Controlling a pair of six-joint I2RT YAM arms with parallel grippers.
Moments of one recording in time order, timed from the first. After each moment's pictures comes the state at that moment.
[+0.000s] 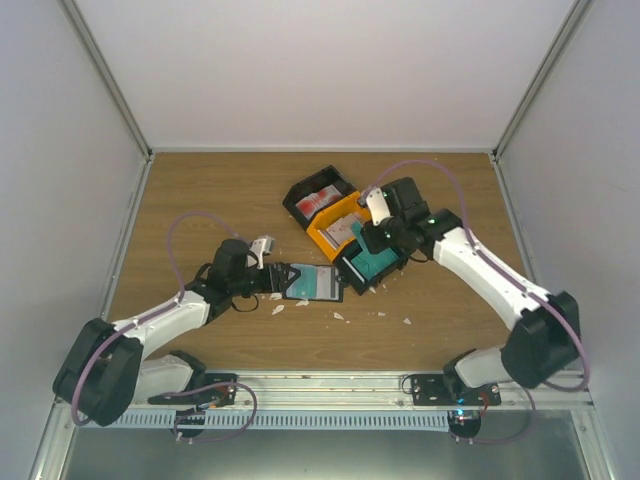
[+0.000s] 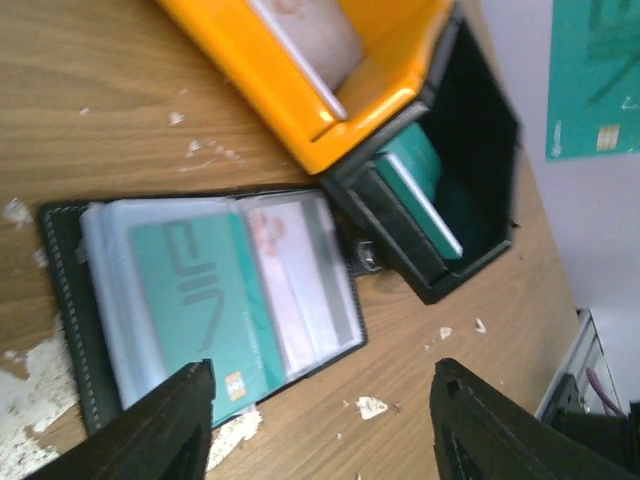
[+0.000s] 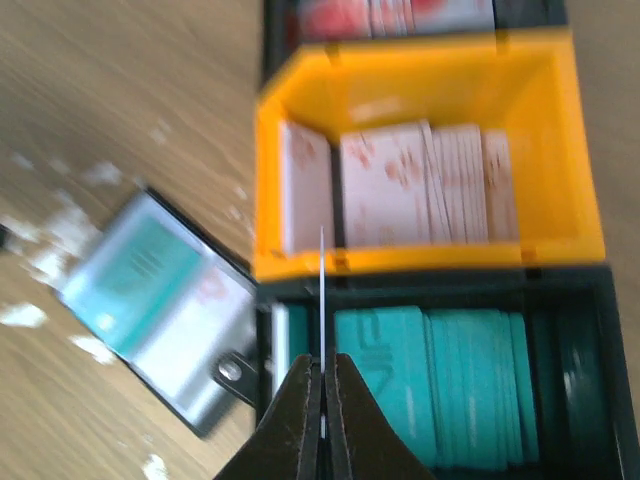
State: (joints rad) left arm -0.46 1.21 0.46 0.11 0.45 -0.61; right arm 0.51 1.45 1.17 -0.68 -0.13 -0.04
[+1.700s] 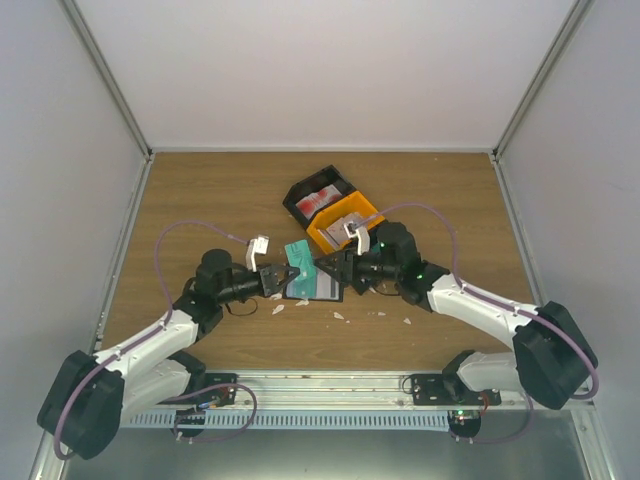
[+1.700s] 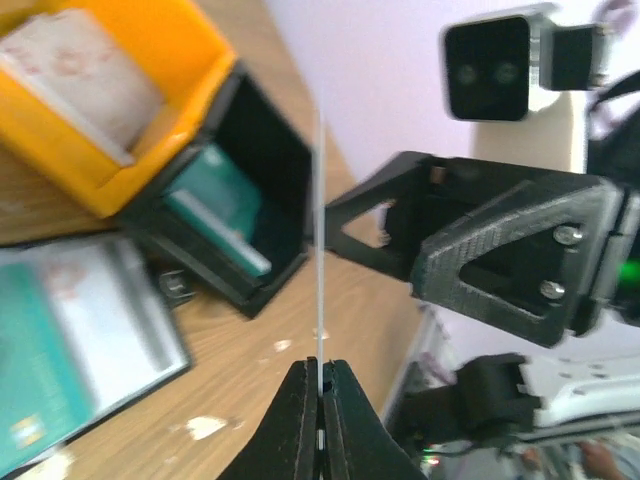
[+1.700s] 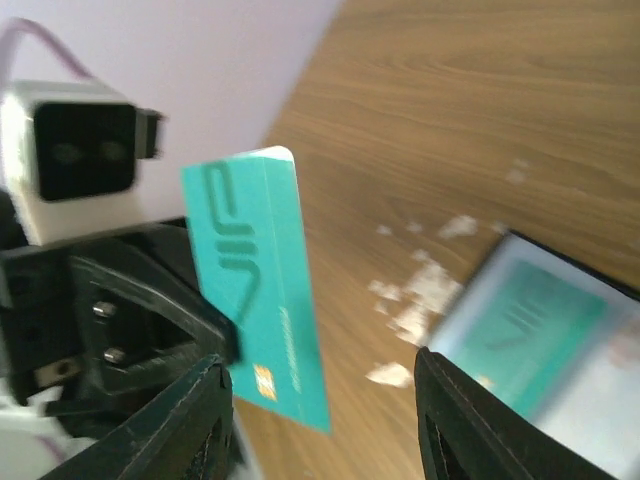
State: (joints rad) left arm -0.47 0.99 0.34 0.43 0.67 -0.80; right arm 0.67 1.28 0.67 0.25 -0.59 0.65
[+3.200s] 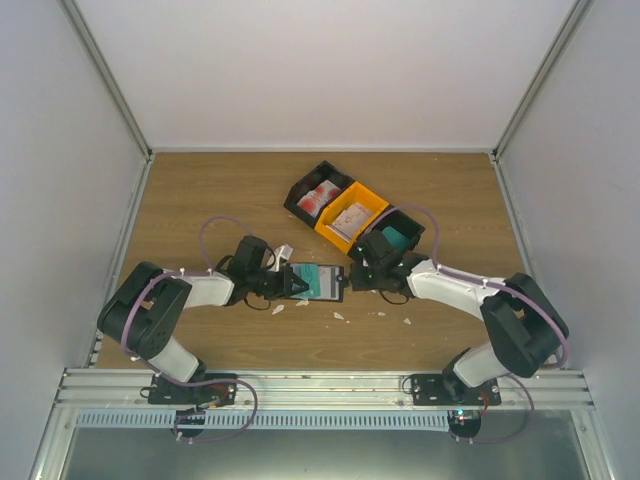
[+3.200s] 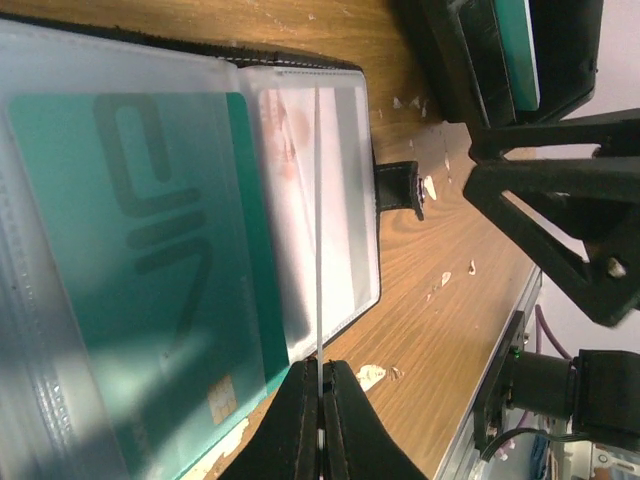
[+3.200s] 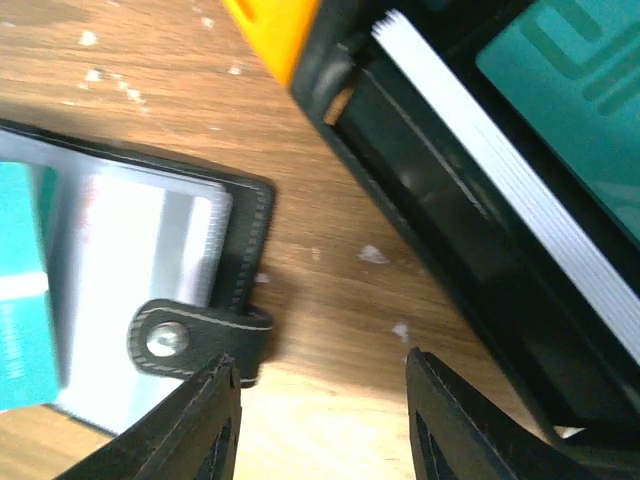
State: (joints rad) left arm -0.47 1.58 0.54 0.22 0.70 -0.70; right arm 0.67 1.50 0.78 -0.32 0.04 0.51
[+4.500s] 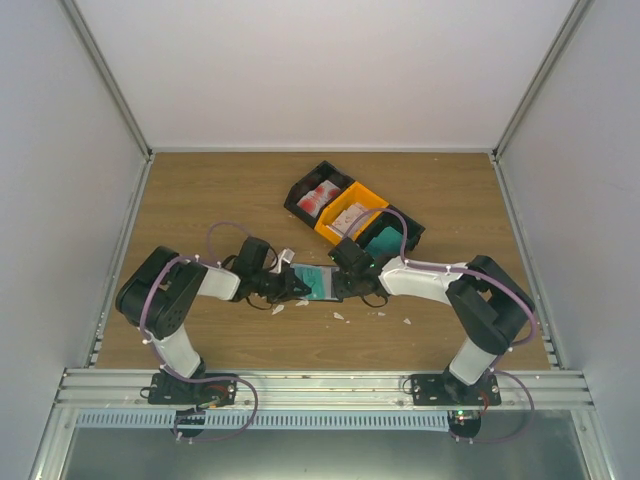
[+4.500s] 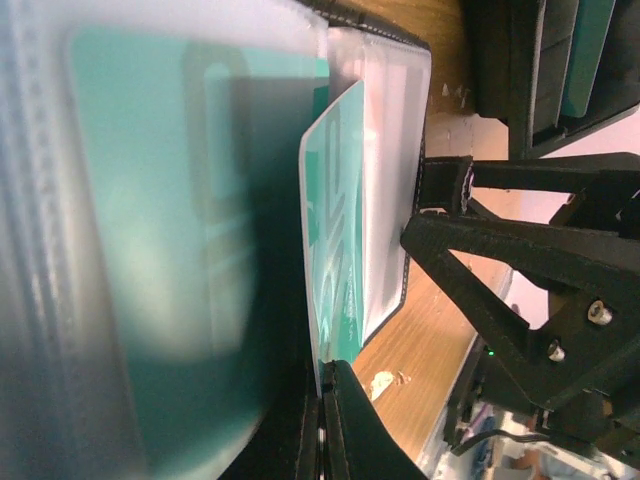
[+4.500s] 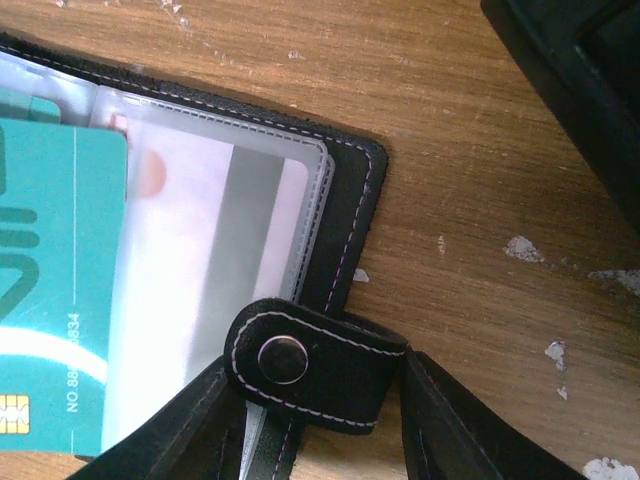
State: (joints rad) left arm -0.45 1.73 0.58 0.26 0.78 -0.77; right arm 0.81 1.68 0.89 -0.36 0.11 0.56
